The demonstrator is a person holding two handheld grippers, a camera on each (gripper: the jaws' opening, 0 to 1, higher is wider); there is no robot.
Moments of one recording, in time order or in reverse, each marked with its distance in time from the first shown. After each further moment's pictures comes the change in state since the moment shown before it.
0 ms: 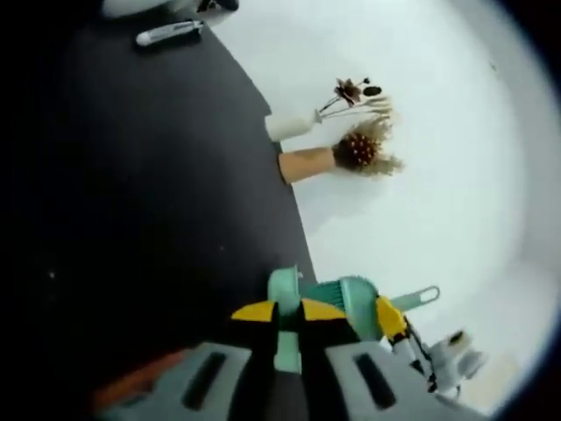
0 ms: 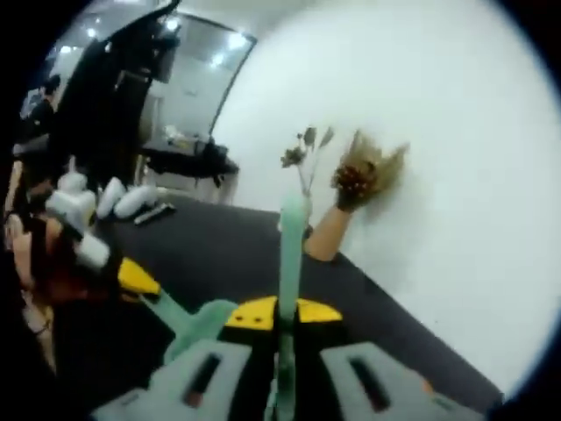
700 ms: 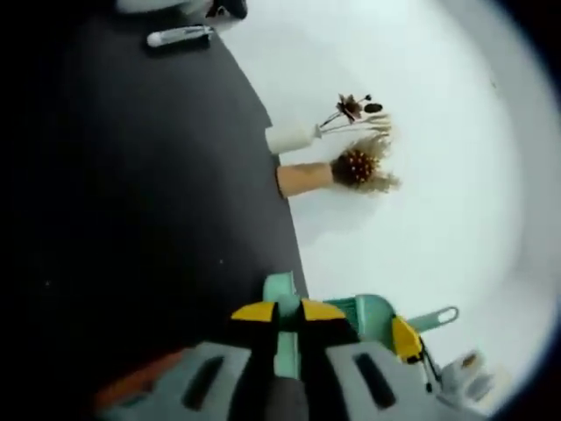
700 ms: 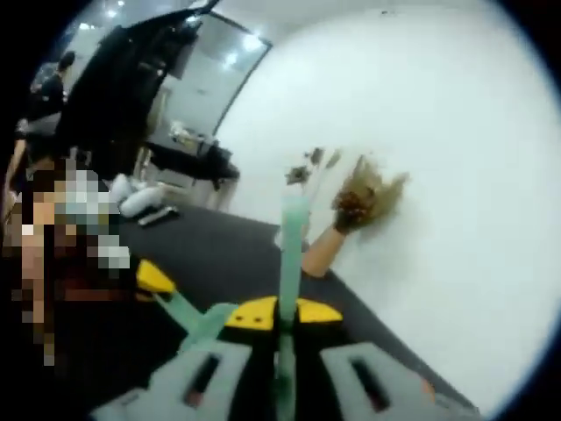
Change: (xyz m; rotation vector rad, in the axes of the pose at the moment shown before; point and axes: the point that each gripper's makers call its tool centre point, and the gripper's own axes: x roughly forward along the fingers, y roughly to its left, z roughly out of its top) left arm 0.007 -0.002 0.020 -0.052 -0.070 -0.036; right arm -0.022 -0.007 0.032 -0.051 -0.083 -0.072
